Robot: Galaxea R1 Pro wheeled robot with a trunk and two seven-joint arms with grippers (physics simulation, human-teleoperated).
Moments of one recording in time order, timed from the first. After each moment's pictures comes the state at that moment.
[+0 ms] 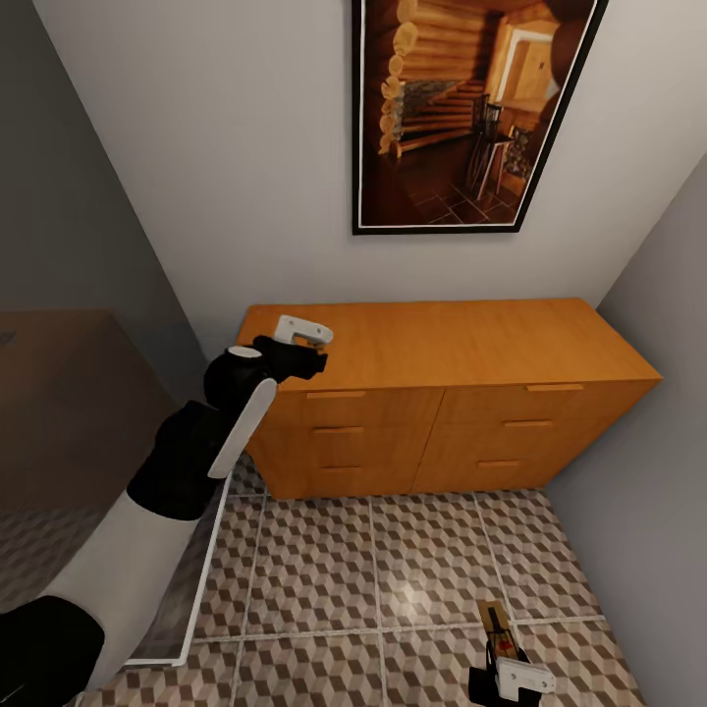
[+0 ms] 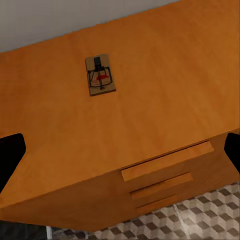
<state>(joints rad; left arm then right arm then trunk) -0.99 0.00 -0.45 -1.48 0.31 1.01 0.33 -0.38 0.05 0.27 -0.04 -0.24 -0.88 -0.29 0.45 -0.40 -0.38</state>
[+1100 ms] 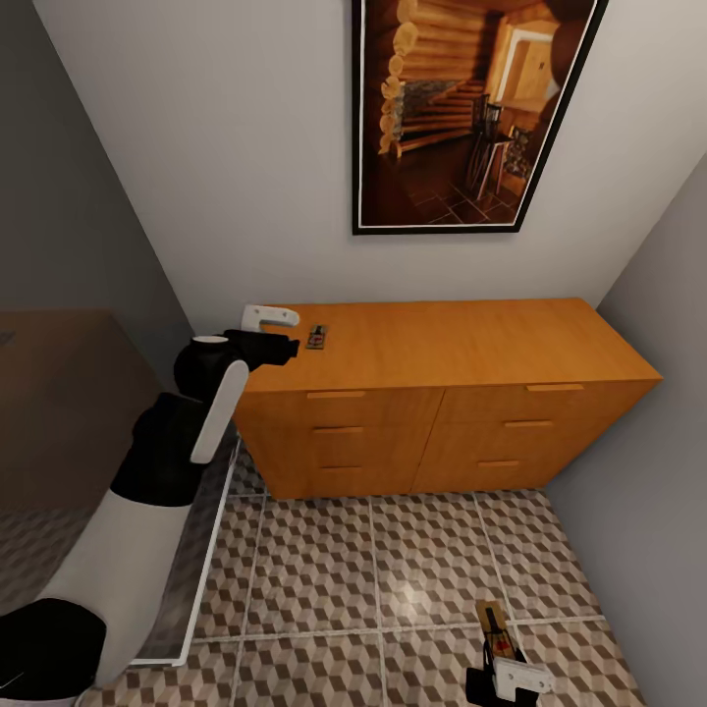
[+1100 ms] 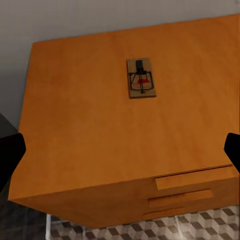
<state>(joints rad) -0.99 -0.01 -0.29 -1.47 0.28 1.01 0.32 -0.38 0.05 0.27 -0.04 -0.24 -0.88 -0.29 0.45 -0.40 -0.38</state>
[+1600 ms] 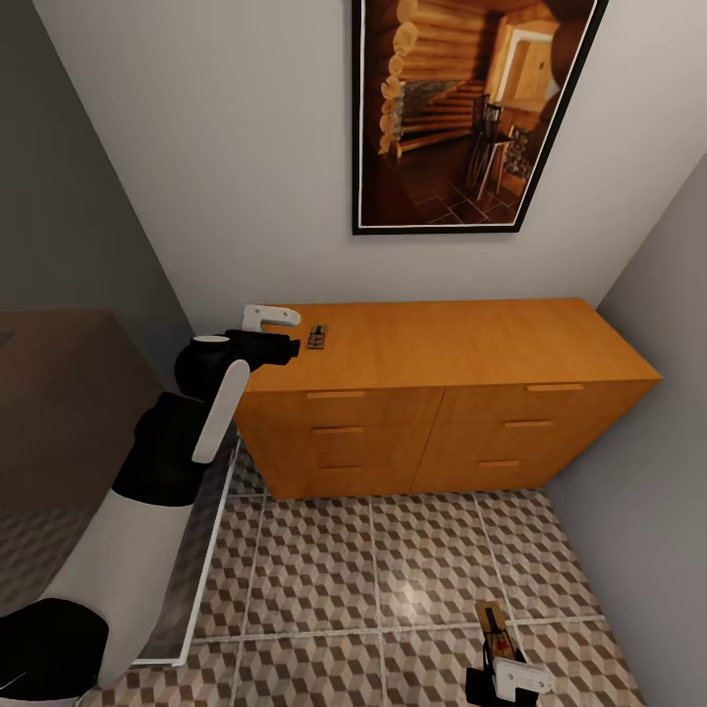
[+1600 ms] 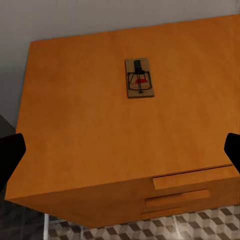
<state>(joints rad) -0.99 -0.02 -0.28 -1.47 0.28 1.01 0.32 -0.38 0.05 0.27 -0.04 -0.24 -0.88 -0.29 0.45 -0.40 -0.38</state>
